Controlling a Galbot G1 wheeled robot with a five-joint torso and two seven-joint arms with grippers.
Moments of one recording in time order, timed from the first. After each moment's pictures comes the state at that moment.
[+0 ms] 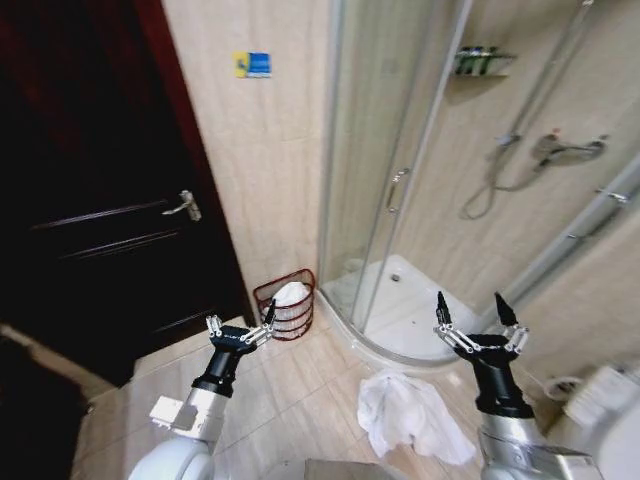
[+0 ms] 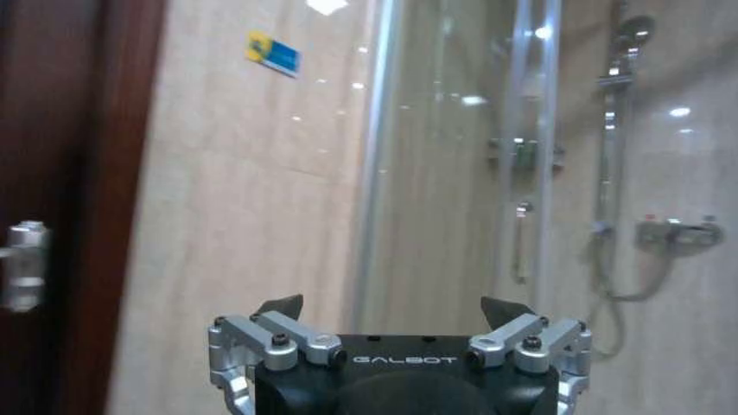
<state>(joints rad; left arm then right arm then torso) 1.88 -1.47 -0.55 -2.48 -0.20 -0.05 0.13 -1.89 1.57 0.77 2.44 0.23 0.38 -0.19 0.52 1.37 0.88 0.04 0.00</state>
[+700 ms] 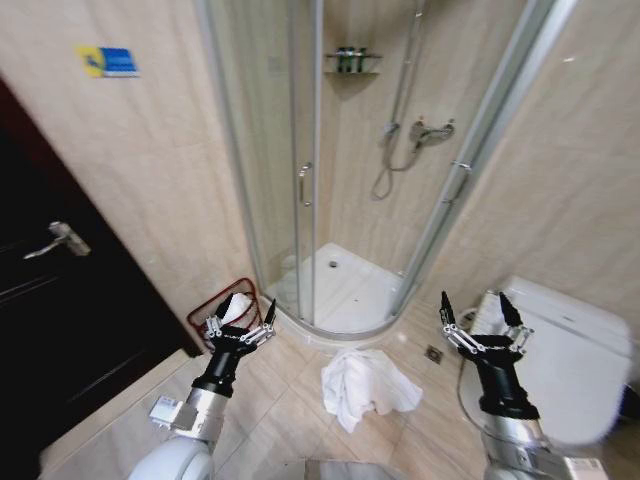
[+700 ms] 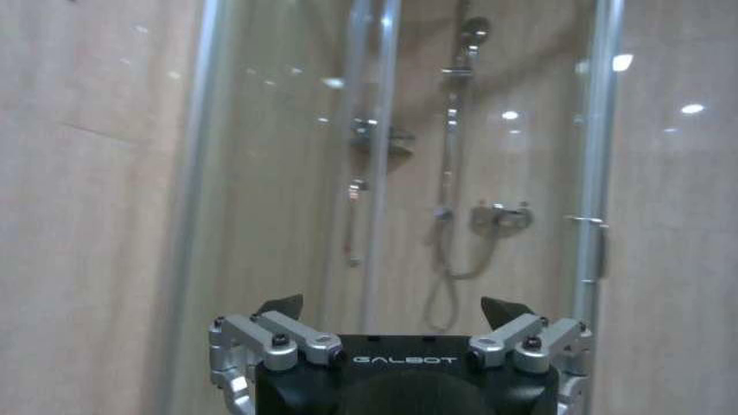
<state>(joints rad) 1.88 -1.48 -0.55 -2.48 -0.20 -0.05 0.13 -1.89 1.58 0.78 2.44 0.24 0.39 -0.19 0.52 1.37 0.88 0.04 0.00</state>
